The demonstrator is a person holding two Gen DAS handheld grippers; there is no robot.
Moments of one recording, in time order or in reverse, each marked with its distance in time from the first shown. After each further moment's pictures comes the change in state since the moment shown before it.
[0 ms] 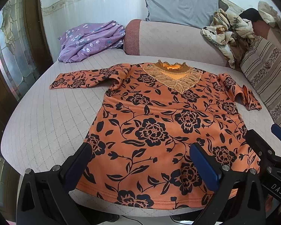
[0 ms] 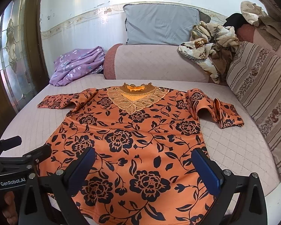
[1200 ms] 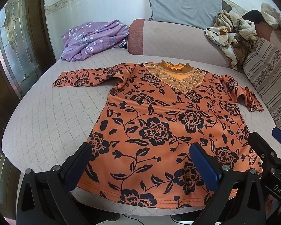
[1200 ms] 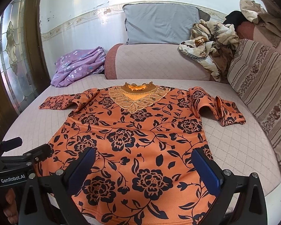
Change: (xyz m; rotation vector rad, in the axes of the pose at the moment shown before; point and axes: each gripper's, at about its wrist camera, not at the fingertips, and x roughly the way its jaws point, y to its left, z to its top) left arm -0.002 0.007 0.001 -0.020 0.003 0.012; right arm 0.000 -0.002 -0.002 0.017 0.009 0.015
